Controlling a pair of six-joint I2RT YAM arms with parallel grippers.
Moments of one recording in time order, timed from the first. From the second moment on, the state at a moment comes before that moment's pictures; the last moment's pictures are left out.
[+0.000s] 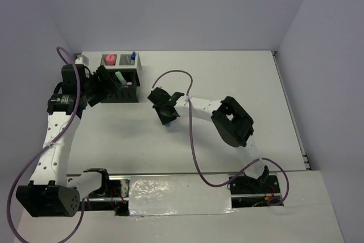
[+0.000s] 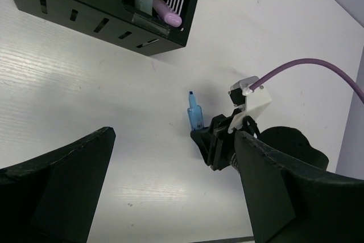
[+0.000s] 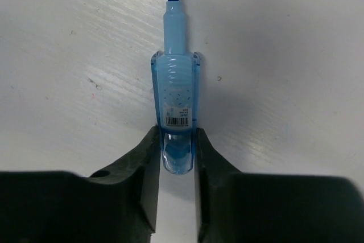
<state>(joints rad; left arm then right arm) 0.04 1.09 1.19 -0.75 0.14 -0.58 0.91 2.15 1.60 -0.57 0.17 0.38</state>
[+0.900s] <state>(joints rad) -0.31 1.28 1.20 -0.17 0.57 -0.96 0.93 1.42 1.48 -0.57 0.16 0.41</state>
